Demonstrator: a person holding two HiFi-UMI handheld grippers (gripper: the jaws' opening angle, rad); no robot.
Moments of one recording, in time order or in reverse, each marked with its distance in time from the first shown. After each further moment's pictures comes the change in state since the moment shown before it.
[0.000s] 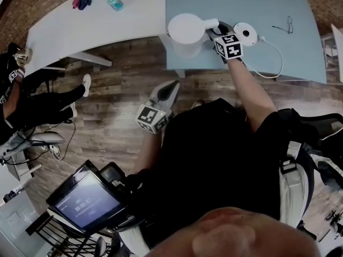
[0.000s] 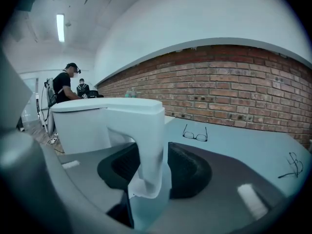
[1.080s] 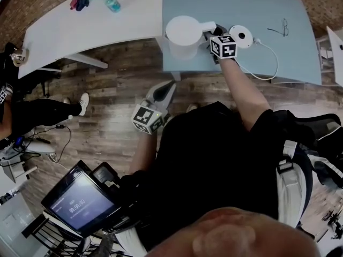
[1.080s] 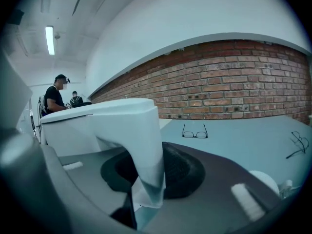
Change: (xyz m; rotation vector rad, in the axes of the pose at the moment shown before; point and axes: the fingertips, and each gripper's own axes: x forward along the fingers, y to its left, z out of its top) left arm 0.003 0.000 0.002 0.020 -0.003 -0.009; right arm 0.010 -0.006 0.001 0.140 -0.060 -0.013
